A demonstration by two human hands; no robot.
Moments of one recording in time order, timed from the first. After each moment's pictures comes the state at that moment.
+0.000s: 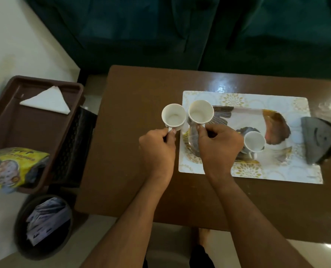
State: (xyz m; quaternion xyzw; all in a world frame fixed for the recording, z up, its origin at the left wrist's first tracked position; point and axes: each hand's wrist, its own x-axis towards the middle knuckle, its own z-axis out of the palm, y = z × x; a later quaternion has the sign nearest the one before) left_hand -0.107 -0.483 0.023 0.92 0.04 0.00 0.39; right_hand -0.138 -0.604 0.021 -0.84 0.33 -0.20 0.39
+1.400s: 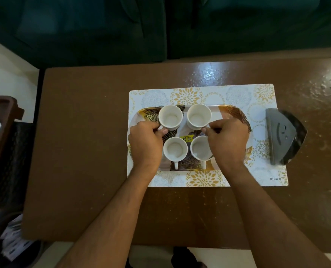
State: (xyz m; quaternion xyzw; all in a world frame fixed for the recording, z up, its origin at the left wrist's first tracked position) left_hand -0.079 -0.634 -0.024 0.95 0.02 -0.11 0.31; right_hand -0.143 -0.803 -0.030 -0.87 0.36 -0.03 0.34
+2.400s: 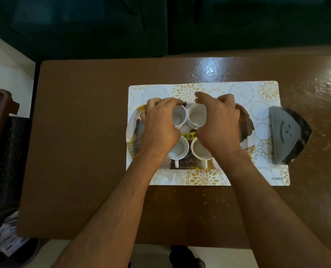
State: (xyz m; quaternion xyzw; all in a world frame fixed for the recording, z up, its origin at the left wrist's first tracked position) left_hand -0.062 -0.659 -0.017 0.94 -0.14 -0.15 0.28; right_hand -0.114 -0.791 -0.012 -0.95 0.21 0.00 0.25
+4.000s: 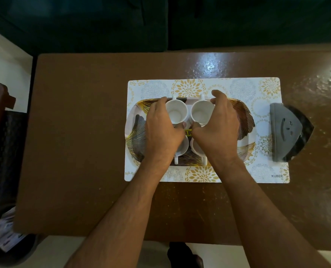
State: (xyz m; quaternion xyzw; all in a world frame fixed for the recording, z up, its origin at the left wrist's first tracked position) left_hand -0.082 -0.665 -0.028 0.93 -0.02 -0.13 0.35; right_hand -0.130 -0.783 -0.030 -0.90 0.28 -0.08 0.33
